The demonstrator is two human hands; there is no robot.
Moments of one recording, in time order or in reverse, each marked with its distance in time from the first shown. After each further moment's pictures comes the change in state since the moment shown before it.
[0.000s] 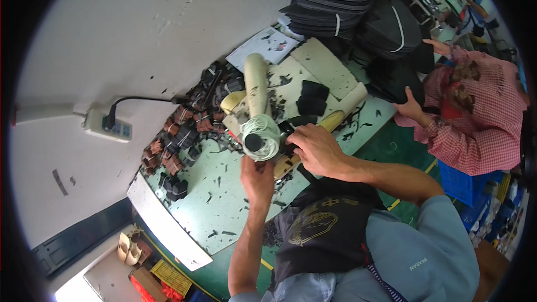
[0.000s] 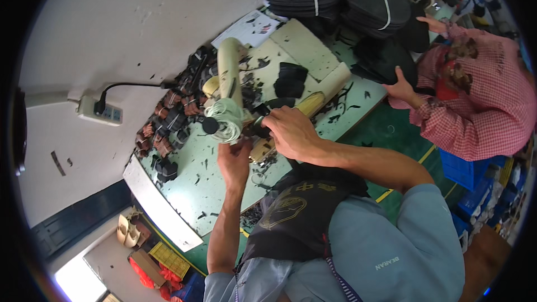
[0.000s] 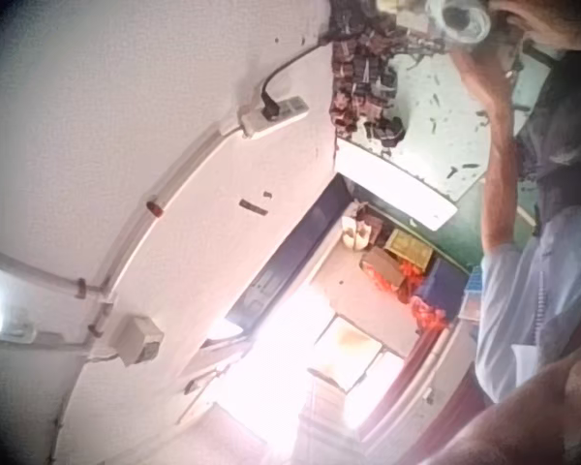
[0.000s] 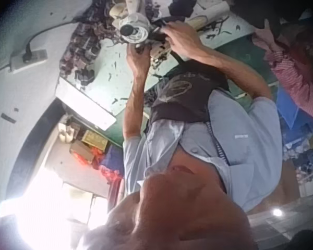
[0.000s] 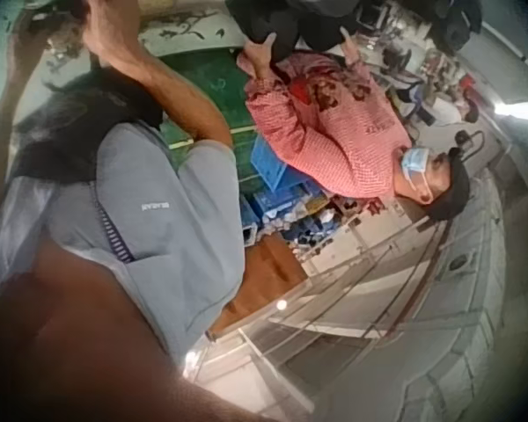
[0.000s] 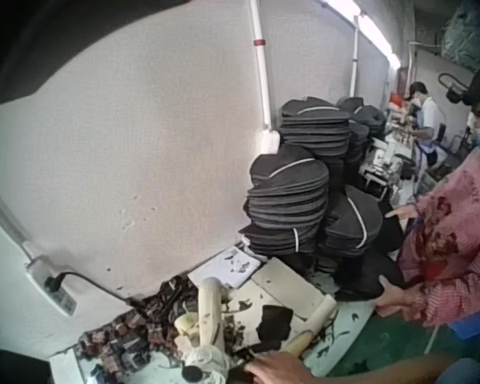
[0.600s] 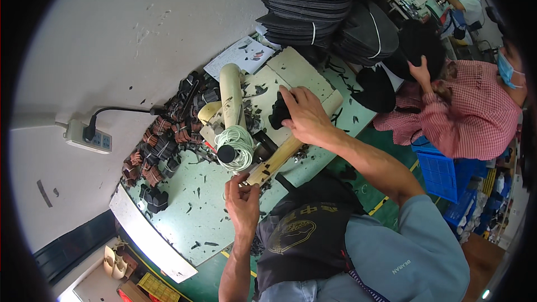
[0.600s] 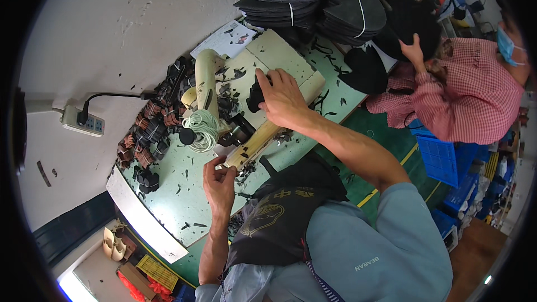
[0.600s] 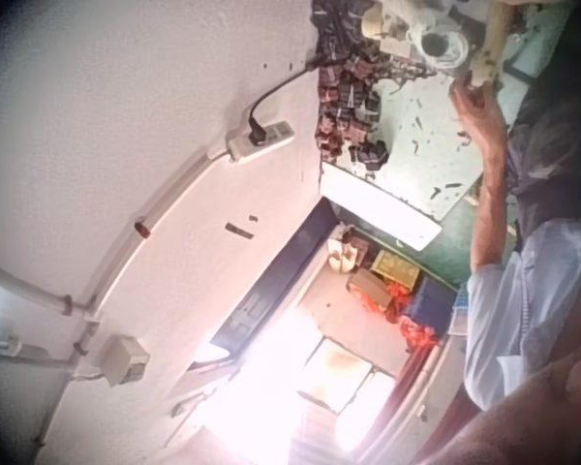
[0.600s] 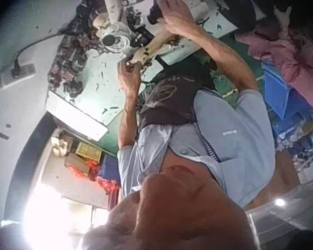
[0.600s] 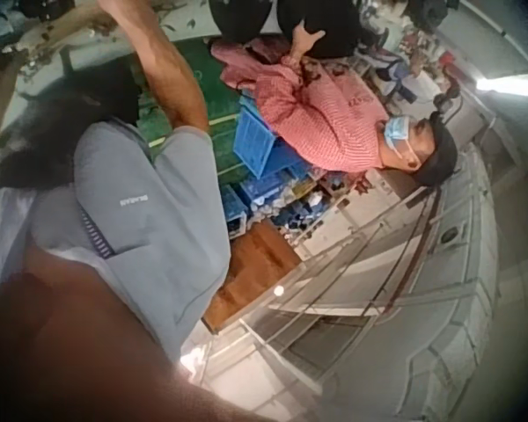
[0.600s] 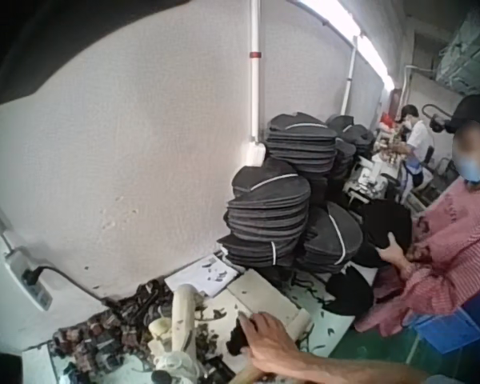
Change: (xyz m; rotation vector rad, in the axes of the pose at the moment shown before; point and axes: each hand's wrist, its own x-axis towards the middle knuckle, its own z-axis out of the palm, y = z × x) left_hand -0.035 0.019 -0.009 0.090 -0.069 -0.051; right_hand 0.032 0.057 -0.032 -0.270 0.158 0.137
